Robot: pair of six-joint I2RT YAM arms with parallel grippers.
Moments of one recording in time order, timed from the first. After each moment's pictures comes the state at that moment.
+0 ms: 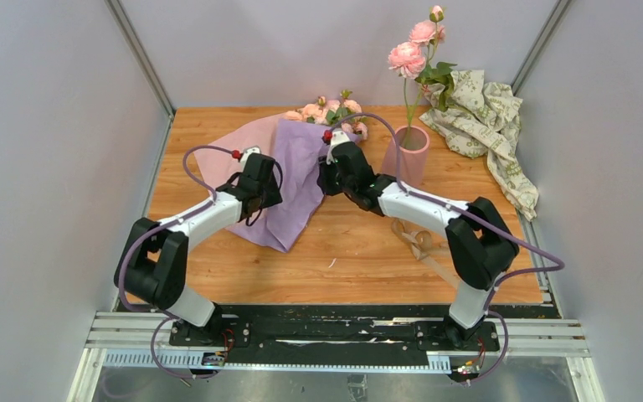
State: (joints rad) left arm -0.41 1.49 0.89 -0.22 -0.30 -0.61; right arm 0.74 1.78 1.25 0.02 0.06 0.27
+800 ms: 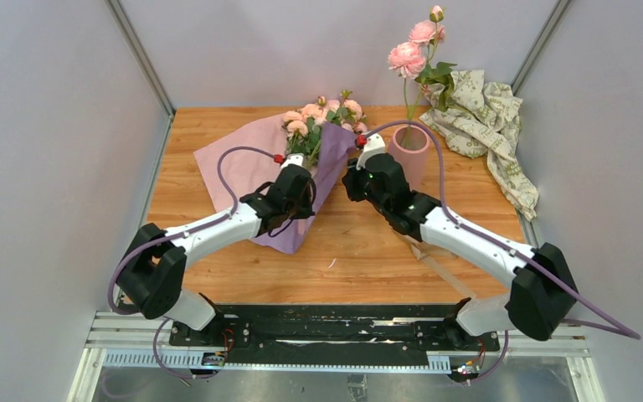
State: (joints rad) left arm -0.68 1.47 0.92 -0.19 -0.22 -0.62; right arm 0.76 1.37 1.00 -0.01 0.22 0.25
